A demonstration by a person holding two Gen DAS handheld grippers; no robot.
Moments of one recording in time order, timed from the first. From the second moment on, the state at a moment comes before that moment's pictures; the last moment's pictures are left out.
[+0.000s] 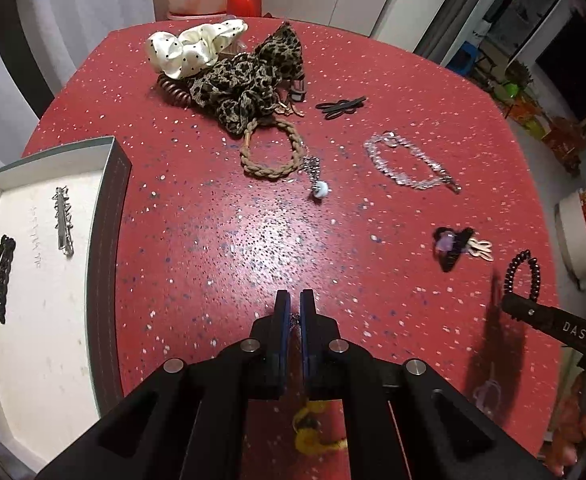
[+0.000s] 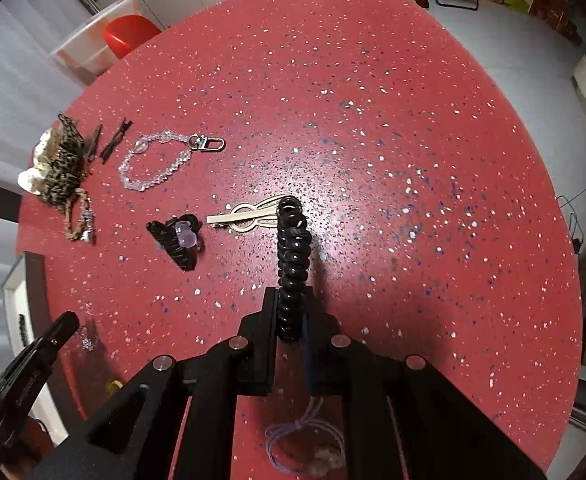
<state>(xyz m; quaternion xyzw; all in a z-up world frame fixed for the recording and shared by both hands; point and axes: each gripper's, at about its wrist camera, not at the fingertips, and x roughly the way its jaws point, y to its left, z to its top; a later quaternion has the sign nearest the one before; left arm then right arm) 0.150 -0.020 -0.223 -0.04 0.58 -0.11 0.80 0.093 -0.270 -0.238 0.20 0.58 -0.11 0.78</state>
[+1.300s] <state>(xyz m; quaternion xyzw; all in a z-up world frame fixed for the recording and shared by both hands) 0.070 0.046 -0.116 -0.07 0.54 -0.13 0.83 0.048 -0.193 -0.145 0.19 0.58 -0.01 0.79</state>
